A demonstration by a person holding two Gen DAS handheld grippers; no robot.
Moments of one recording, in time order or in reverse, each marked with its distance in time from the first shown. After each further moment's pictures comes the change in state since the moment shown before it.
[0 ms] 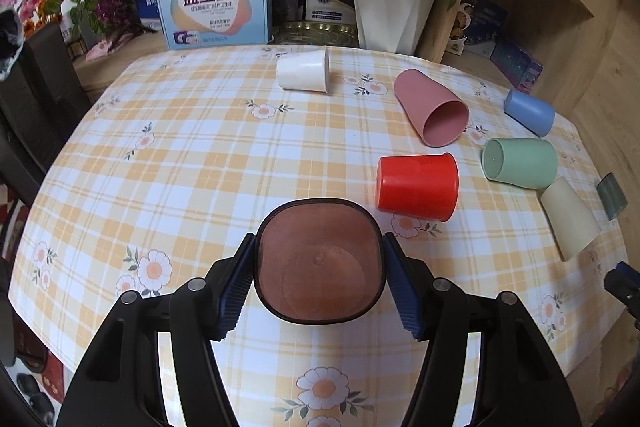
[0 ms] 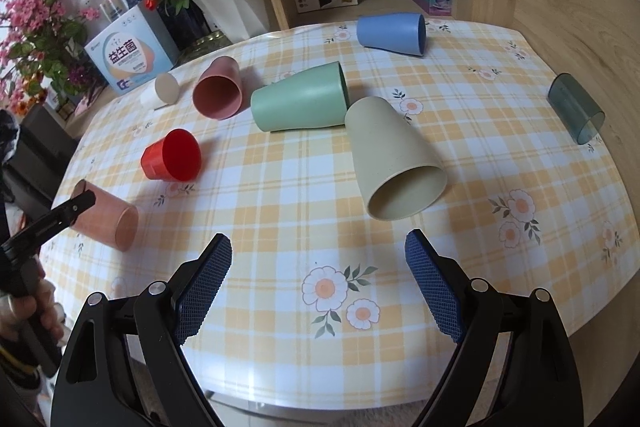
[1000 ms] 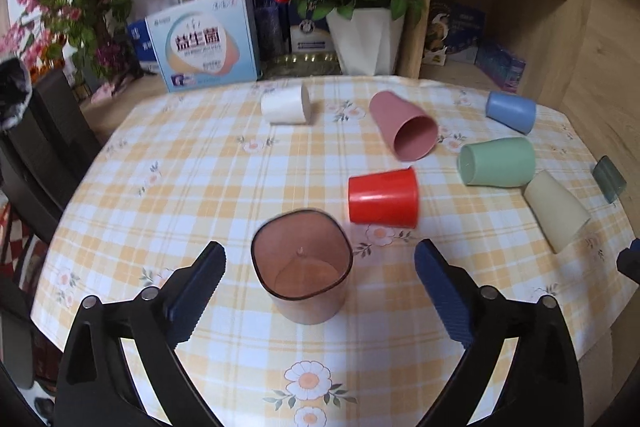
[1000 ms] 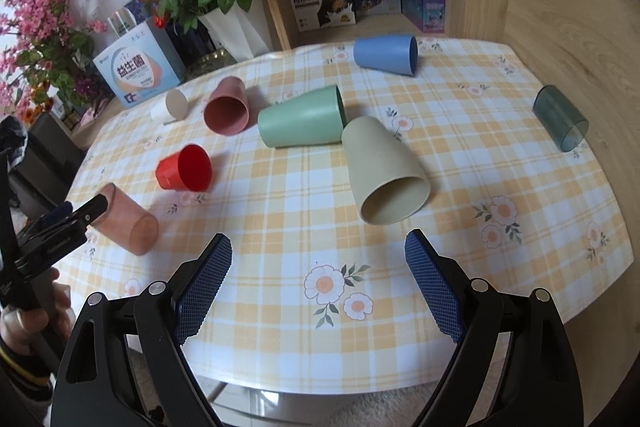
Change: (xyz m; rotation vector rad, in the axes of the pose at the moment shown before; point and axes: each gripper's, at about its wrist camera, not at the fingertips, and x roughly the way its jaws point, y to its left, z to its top) left arm -0.044 -0.035 -0.003 0.092 -0.105 0.037; right arm -0.045 -0.001 -0.002 0.003 -0.080 0.001
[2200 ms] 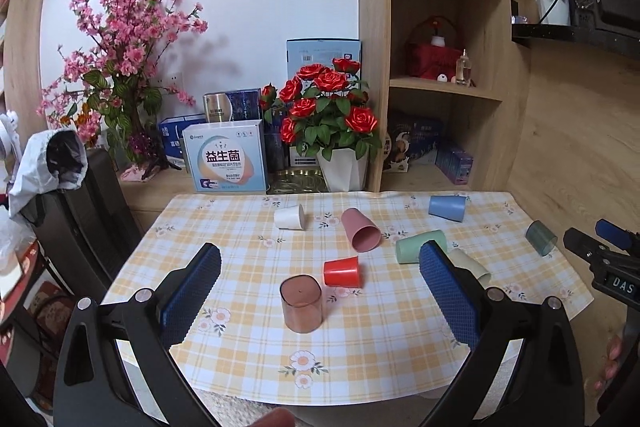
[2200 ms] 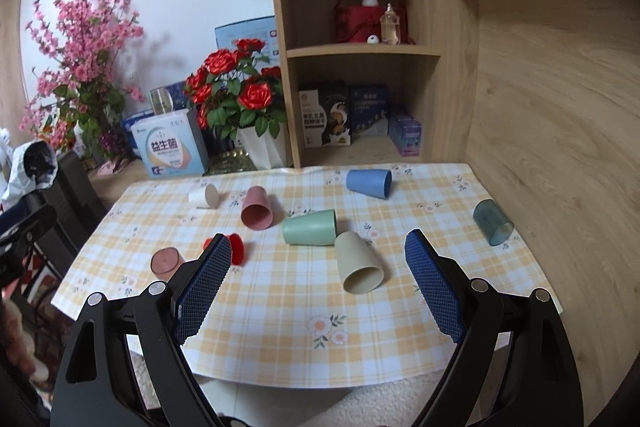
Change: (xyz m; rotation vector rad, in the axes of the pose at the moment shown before) left arm -0.237 -0.011 -0.001 -0.019 -0.339 -0.030; right arm -0.178 0.034 -0.004 -0.085 -0.366 -0.063
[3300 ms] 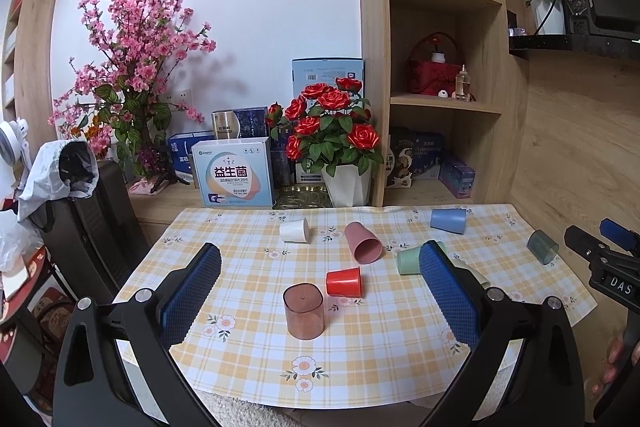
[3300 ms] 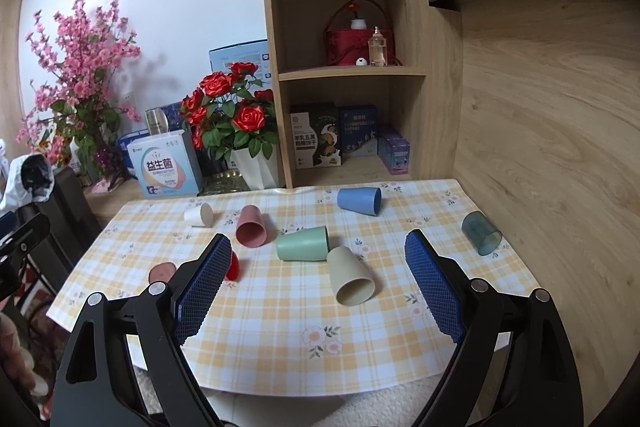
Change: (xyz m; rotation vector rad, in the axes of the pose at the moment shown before) left arm -0.024 -0.006 -0.003 0.016 -0.072 0.031; right arm -0.019 0.002 -0.006 0.006 -0.072 -0.025
